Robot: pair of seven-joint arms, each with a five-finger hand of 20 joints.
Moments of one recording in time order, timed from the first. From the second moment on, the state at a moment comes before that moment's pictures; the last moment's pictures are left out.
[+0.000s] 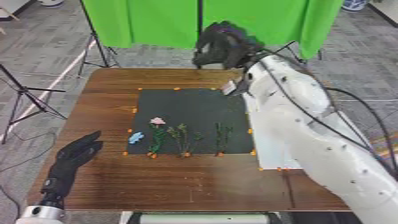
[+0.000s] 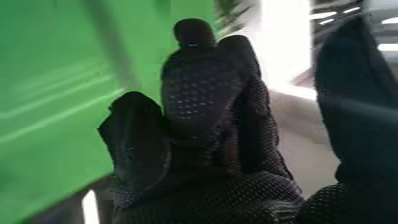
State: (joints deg) left arm 133.1 -64.3 -104.3 -114.2 70.0 1.6 15.5; right arm -60.7 -58.0 57.0 -112.7 -124.6 -11.3 19.7
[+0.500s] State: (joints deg) left arm 133.9 -65.3 -104.6 -114.7 70.1 1.8 15.6; right arm -76.9 -38.7 73.7 -98.8 -129.5 -16.1 34.3
